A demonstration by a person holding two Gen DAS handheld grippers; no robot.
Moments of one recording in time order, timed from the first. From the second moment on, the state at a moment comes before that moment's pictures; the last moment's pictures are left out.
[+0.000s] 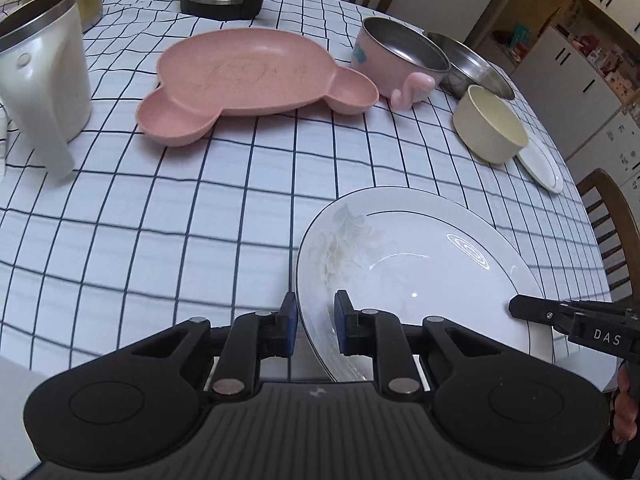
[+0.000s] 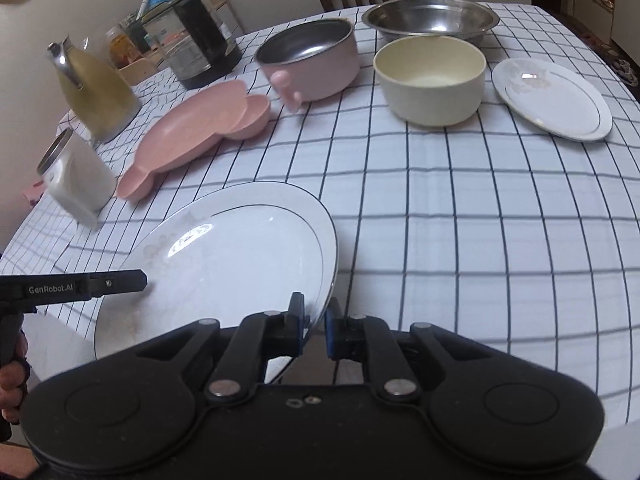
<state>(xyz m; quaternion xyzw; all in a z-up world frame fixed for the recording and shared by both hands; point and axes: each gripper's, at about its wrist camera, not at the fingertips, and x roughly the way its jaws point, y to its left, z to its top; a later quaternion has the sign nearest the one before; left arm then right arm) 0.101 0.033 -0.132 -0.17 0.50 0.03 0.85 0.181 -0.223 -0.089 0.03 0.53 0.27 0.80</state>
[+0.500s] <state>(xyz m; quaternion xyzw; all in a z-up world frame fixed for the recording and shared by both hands) 0.061 0.036 -0.146 -0.16 0.51 0.02 0.84 0.127 -0.222 -0.100 0.04 0.53 0.27 0.80</state>
